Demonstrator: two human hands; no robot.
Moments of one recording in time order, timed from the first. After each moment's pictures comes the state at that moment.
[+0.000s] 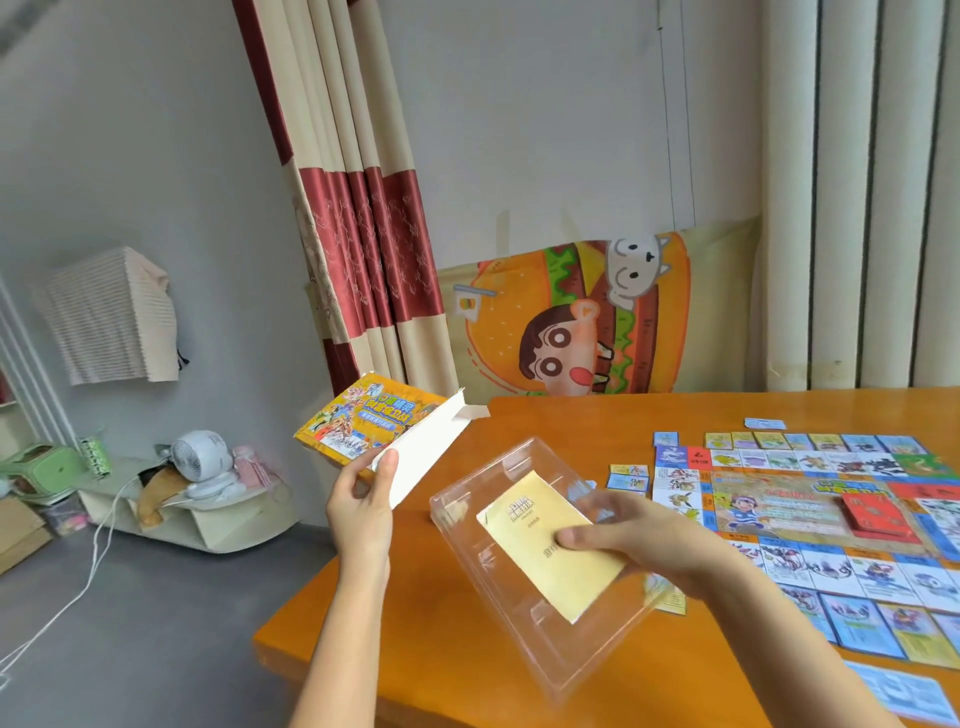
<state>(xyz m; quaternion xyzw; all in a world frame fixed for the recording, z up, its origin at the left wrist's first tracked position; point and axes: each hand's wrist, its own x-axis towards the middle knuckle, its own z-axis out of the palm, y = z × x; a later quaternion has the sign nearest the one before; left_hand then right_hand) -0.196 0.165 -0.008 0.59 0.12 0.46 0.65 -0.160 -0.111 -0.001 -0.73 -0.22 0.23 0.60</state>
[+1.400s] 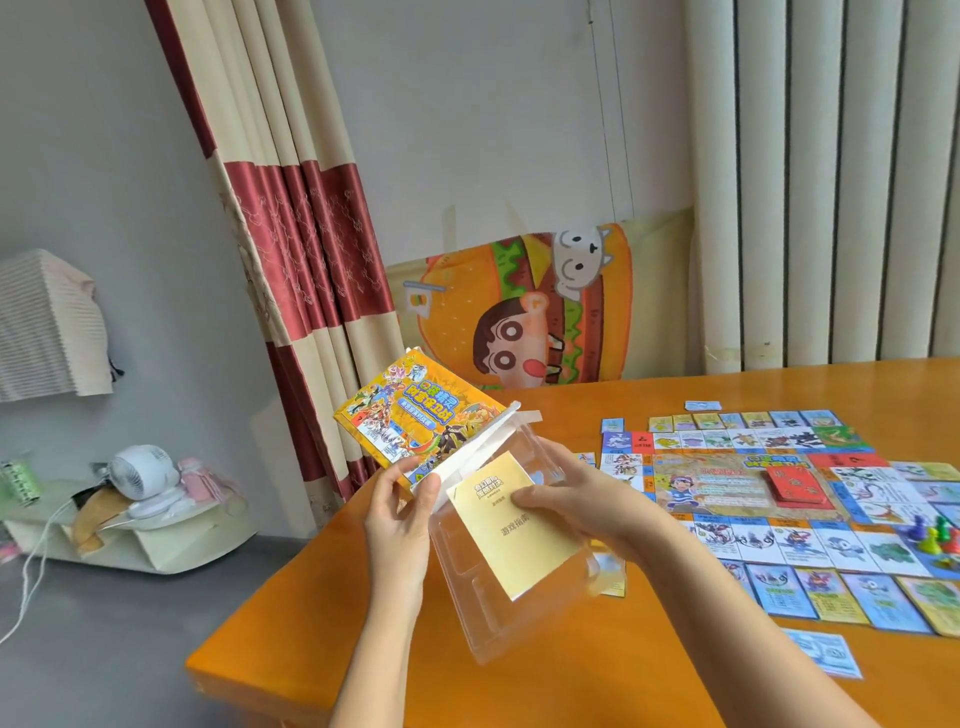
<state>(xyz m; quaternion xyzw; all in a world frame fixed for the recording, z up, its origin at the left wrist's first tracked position) -0.191 0.079 -0.031 0.67 0.01 0.35 0.65 -0.139 -0.118 0.002 -0.73 -0.20 0.18 0.63</state>
